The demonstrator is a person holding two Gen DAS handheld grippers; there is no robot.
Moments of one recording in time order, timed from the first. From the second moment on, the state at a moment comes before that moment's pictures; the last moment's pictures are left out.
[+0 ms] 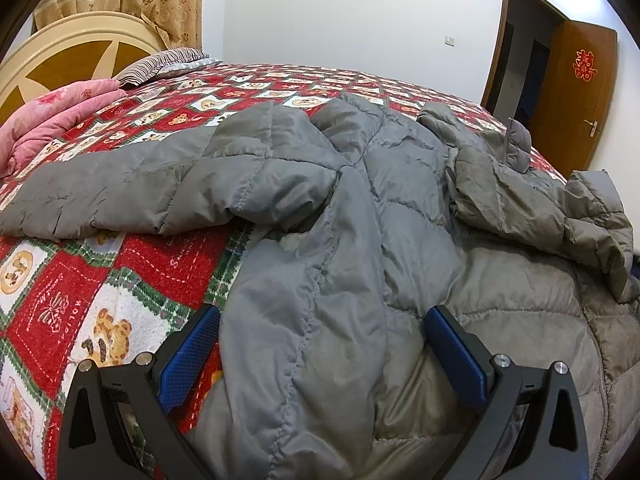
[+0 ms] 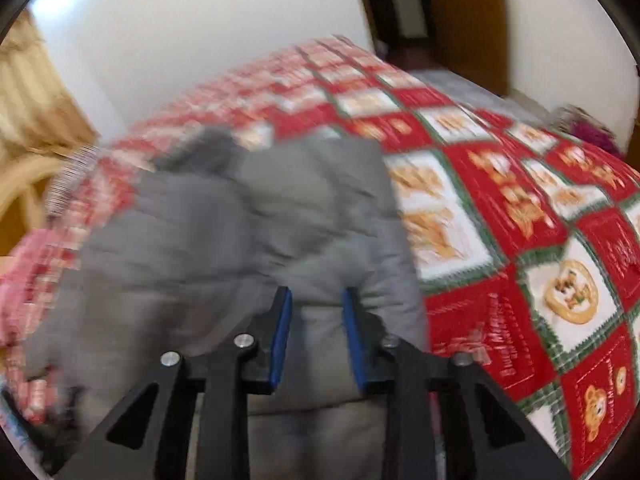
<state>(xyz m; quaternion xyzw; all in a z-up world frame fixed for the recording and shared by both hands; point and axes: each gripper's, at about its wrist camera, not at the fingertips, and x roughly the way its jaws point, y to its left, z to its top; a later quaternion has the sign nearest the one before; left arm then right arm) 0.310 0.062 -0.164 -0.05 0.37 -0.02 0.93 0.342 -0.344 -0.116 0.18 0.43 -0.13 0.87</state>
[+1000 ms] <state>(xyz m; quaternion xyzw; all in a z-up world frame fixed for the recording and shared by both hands) 0.311 0.036 -0.104 -0.02 0.36 -0.03 0.93 0.369 -0.266 -0.143 0.05 0.41 -0.15 0.90</state>
